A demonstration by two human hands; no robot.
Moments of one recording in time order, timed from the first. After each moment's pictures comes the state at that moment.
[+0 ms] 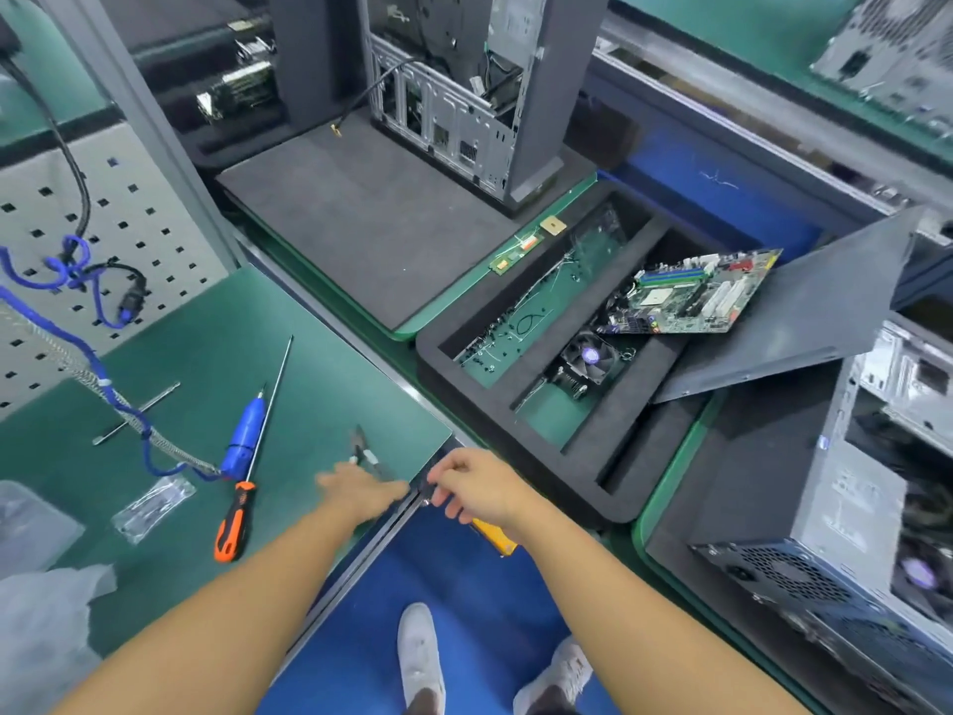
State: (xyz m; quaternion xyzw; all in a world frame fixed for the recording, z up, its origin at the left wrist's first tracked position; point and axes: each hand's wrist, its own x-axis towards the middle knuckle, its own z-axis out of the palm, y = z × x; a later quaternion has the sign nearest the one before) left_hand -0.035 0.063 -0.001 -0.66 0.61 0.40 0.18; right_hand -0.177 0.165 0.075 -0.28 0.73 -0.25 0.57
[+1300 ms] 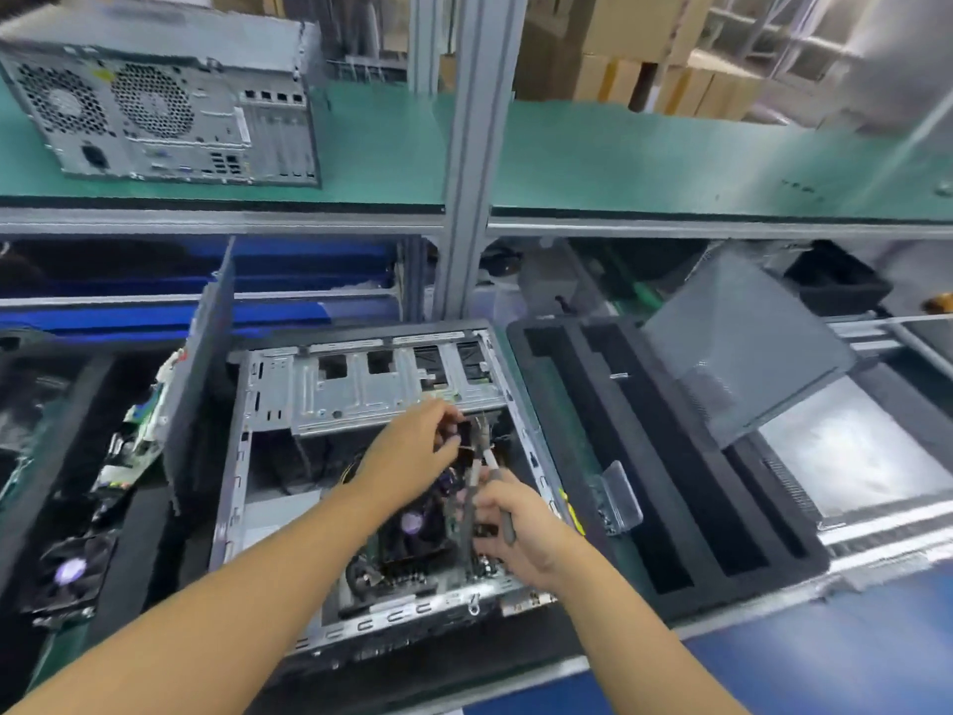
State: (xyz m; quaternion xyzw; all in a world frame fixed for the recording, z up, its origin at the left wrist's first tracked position) left_hand -0.517 0.425 0.162 0.11 0.93 0.35 -0.01; right_hand -0.466 0.599 0.160 0.09 0.58 -0.74 0.33
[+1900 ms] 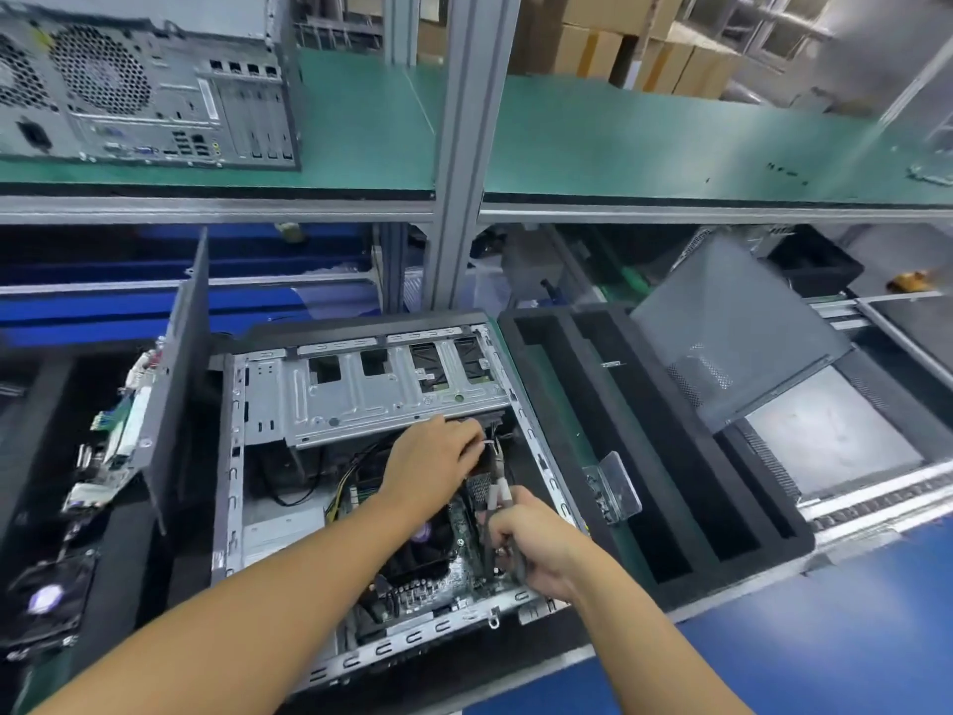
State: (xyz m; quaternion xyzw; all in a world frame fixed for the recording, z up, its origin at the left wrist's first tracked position) left_hand -0.533 0.437 0.130 0.18 0.95 0.23 -0.10; right_hand -0.471 0.598 0.143 0.21 0.64 -0.64 0.36
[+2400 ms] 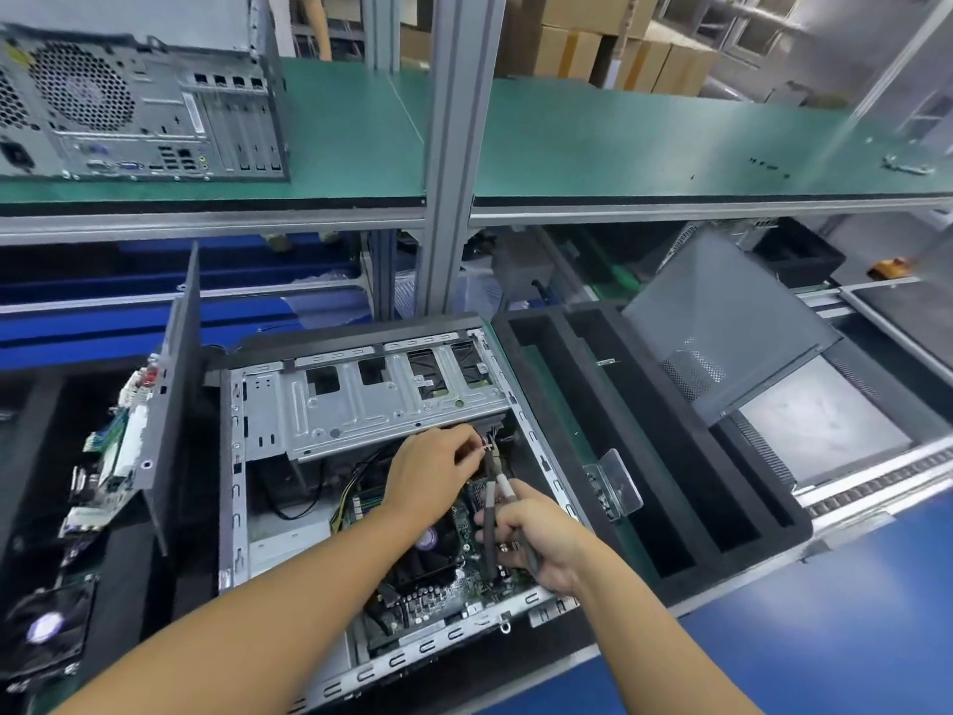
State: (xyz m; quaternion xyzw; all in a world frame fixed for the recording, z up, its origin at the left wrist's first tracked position) left_hand -0.533 0.435 0.124 0.12 0.93 0.34 -0.04; right_hand -0.478 0.595 0.145 0.20 0.63 -0.67 0.33
